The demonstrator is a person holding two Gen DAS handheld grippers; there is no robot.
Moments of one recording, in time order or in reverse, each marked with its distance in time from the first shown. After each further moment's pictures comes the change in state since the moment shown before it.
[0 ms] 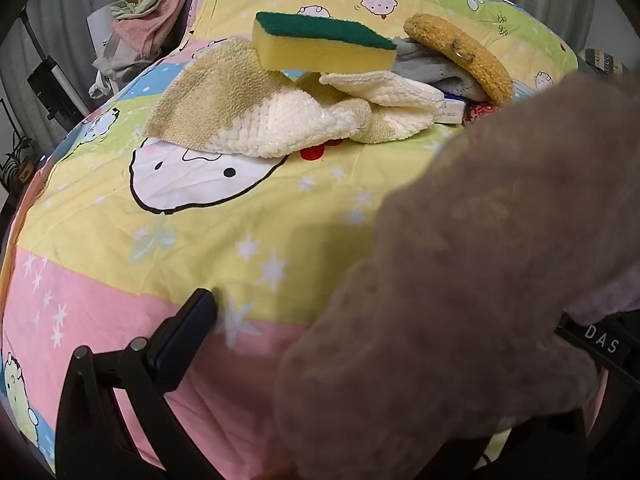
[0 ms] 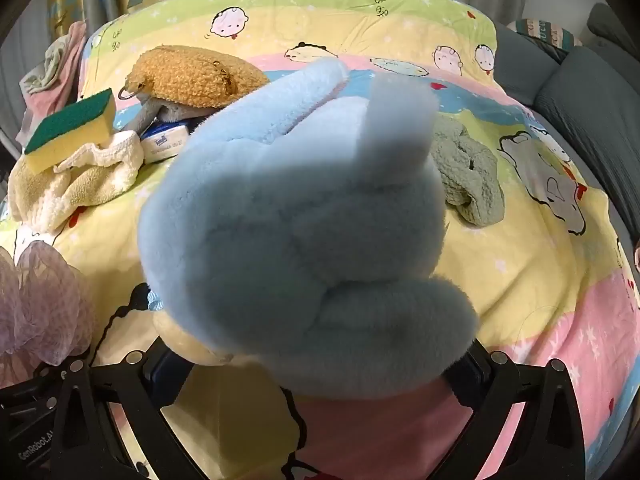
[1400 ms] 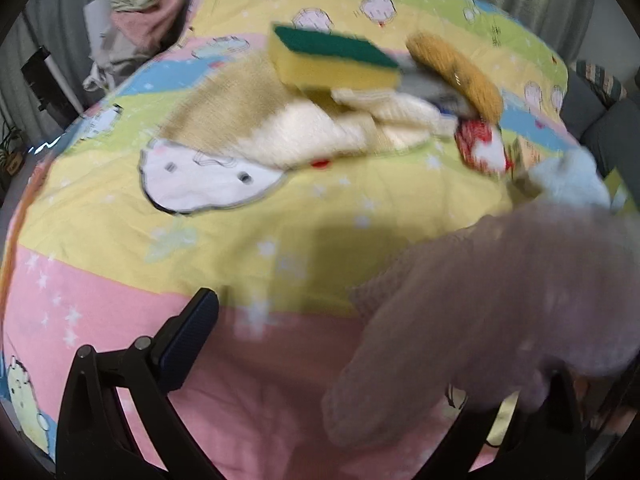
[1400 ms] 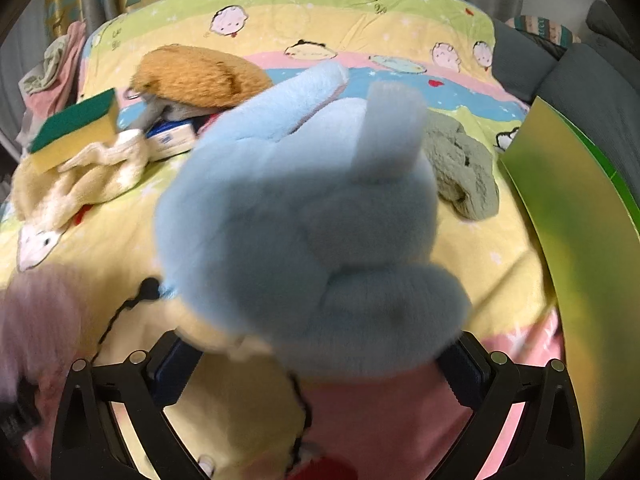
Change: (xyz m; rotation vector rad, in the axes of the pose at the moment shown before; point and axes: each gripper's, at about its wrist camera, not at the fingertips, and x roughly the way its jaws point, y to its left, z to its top) left arm -0.013 0.012 0.006 -0.012 0.027 -0.065; right arm -0.017 0.004 -0.005 -0.002 0.027 0.006
